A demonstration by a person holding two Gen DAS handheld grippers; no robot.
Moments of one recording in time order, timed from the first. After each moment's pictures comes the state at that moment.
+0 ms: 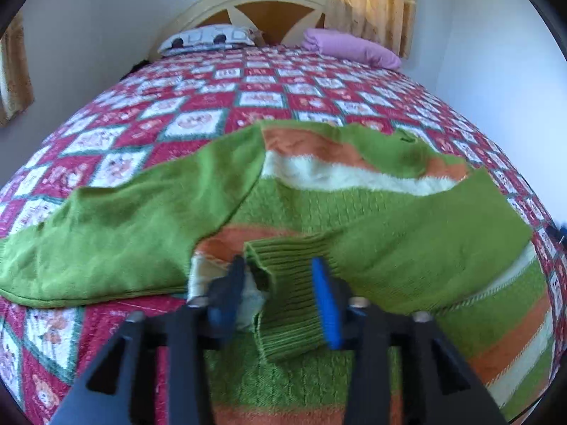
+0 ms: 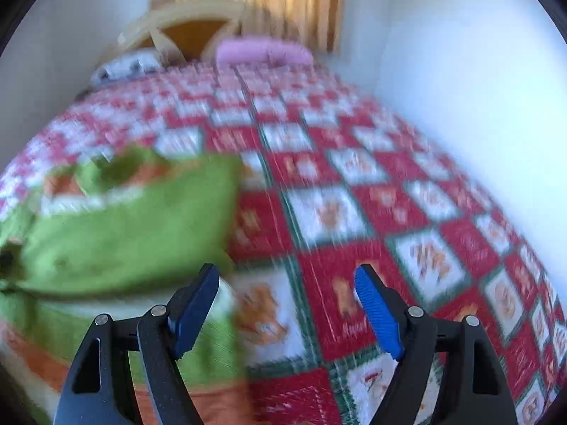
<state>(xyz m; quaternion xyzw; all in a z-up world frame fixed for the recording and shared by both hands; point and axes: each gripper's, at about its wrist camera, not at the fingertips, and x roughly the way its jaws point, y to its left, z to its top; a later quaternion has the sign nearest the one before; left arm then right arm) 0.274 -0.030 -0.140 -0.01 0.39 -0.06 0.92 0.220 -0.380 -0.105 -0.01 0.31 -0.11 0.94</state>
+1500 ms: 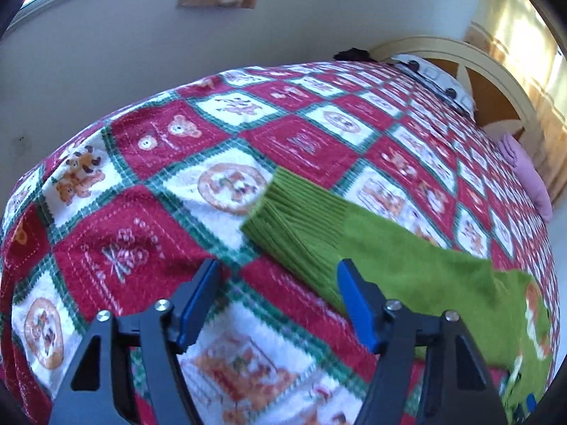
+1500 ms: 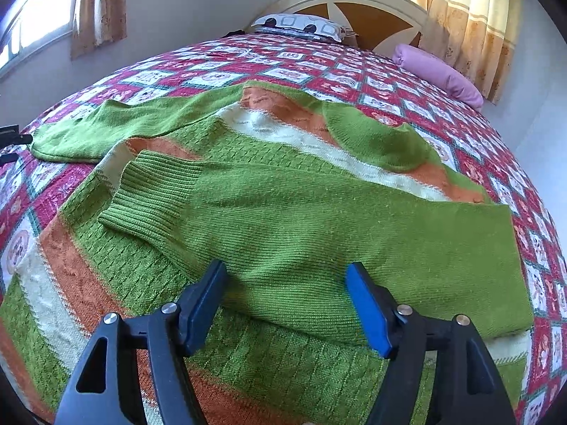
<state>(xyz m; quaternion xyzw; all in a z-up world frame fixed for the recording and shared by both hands) 0.238 0.313 -0.165 -0.24 0.38 0.24 0.86 0.258 -0.178 -0.180 -0.14 0.39 0.11 0.90</state>
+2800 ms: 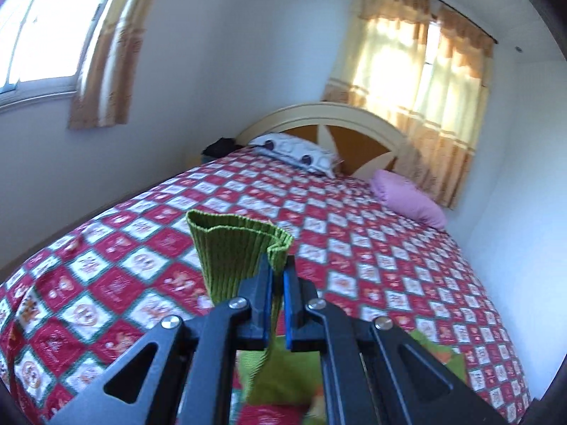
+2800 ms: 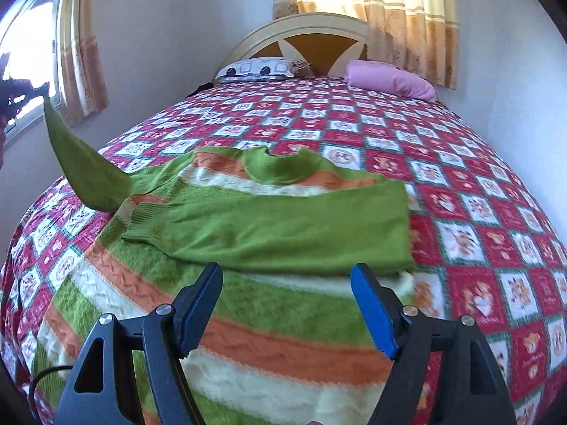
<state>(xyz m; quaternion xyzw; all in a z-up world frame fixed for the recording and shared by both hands) 0.249 0.134 0.055 -0.17 0.21 0.05 0.96 0.168 -0.305 -0.106 -0.04 0.33 0.09 0.94</state>
